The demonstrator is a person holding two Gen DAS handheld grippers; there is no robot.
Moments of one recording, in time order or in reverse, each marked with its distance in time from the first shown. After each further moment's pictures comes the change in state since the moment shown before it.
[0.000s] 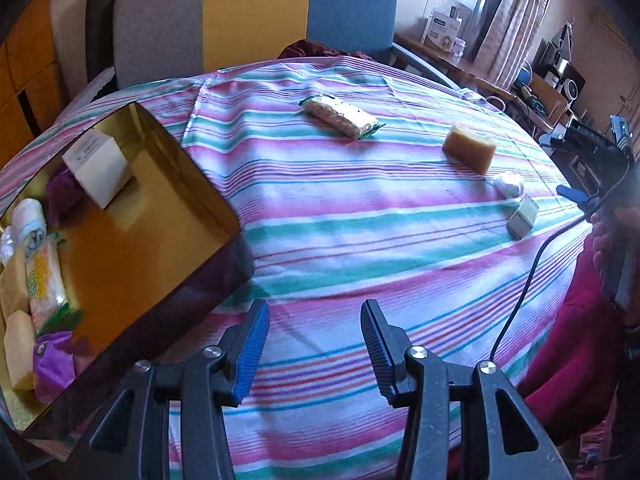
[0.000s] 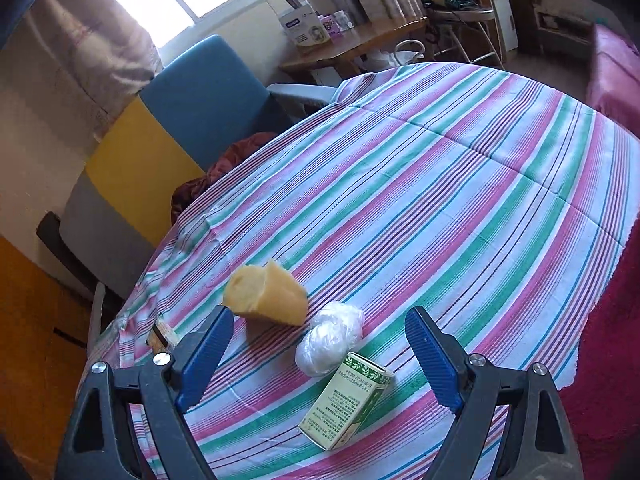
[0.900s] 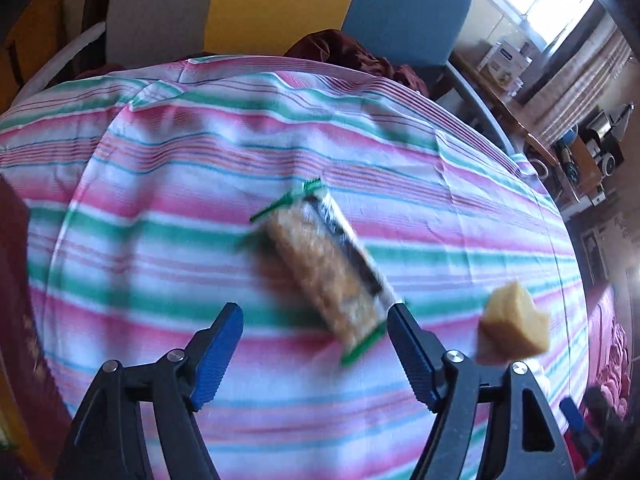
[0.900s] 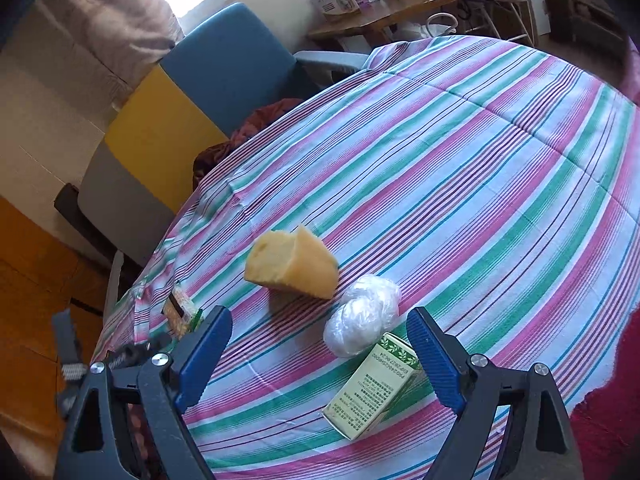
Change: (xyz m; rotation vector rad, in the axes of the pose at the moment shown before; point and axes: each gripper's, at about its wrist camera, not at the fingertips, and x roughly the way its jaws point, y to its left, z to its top) left arm 0.145 -0.012 0.191 -0.246 0.081 -0.035; right arm 0.020 0.010 -0.004 -0.041 0.116 0.098
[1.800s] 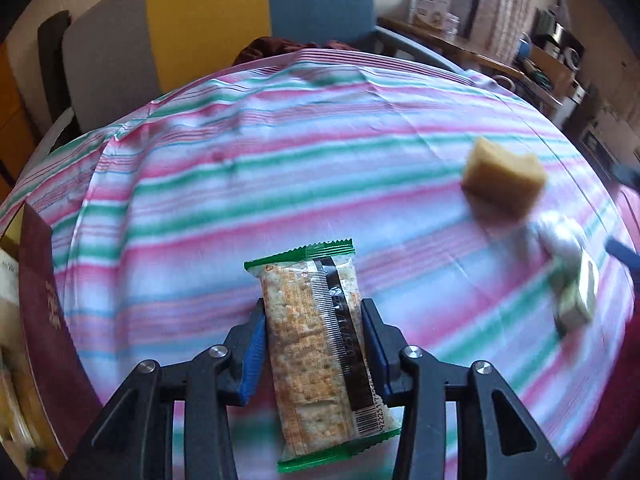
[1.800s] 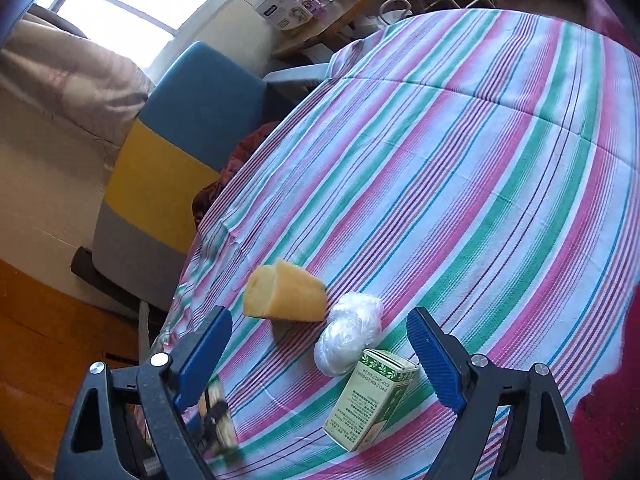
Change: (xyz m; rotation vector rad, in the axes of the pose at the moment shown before) left arm -0.027 -0.032 -0.116 0.366 -0.074 0.104; right arm -0.006 -0.037 0.009 0.219 -0.034 0.060
